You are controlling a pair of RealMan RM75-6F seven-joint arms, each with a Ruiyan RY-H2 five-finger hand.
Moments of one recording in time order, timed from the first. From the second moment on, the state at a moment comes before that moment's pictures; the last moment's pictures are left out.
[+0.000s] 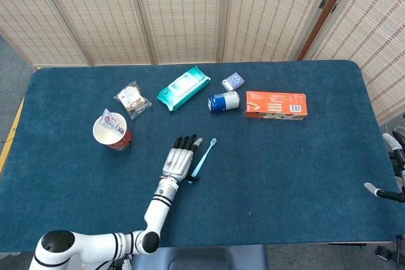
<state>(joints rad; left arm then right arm) -0.88 -2.05 -0.31 -1.22 0.81 1.06 0.66 0.05 -0.85 0.10 -1.75 -1.37 1.39 0.21</state>
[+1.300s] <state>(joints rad) -0.90 -2.04 -0.35 -1.25 0.80 1.08 0.71 0.06 -0.86 0.10 -1.75 -1.35 1.38 0.20</state>
